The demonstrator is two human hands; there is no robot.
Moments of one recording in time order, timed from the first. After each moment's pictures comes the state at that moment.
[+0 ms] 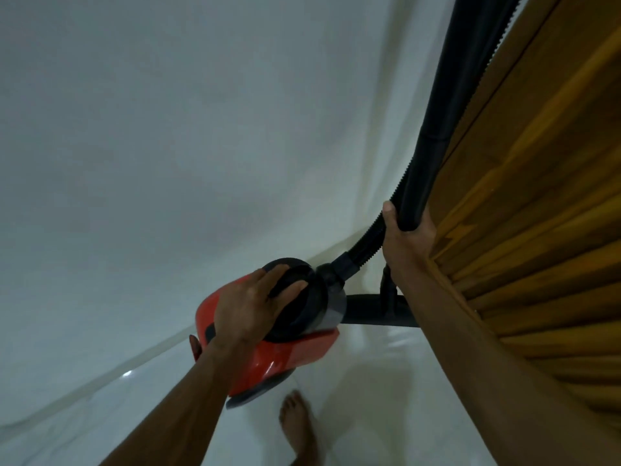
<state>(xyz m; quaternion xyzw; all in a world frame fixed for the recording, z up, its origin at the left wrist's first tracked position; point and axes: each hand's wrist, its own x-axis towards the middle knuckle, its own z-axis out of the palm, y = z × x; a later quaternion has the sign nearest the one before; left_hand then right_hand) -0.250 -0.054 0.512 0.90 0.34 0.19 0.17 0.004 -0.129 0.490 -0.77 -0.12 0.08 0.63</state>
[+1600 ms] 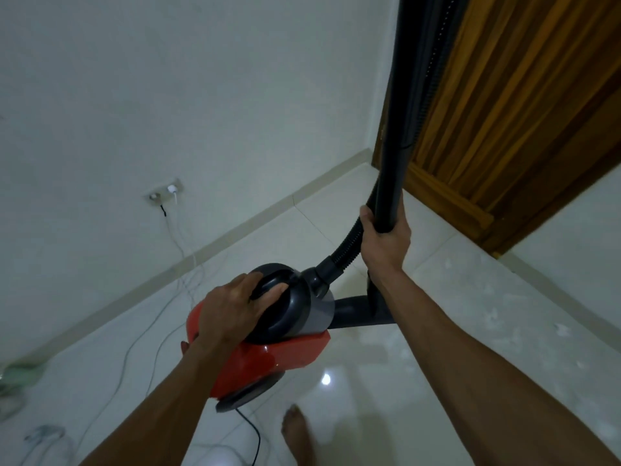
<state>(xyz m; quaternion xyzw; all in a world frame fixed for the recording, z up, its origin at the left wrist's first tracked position) -0.910 -0.505 0.697 0.91 0.34 0.10 0.20 -0.667 -0.603 0.670 -0.72 -0.08 0.08 0.68</state>
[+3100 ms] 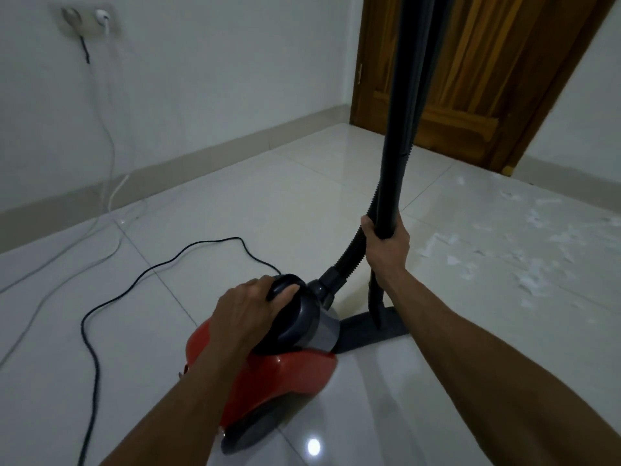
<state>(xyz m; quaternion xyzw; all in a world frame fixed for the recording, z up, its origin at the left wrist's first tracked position) -1.119 -0.562 -0.010 0.98 0.10 0.16 -0.06 -0.891 -0.699 0.003 -0.72 -0.08 -0.01 0.69</state>
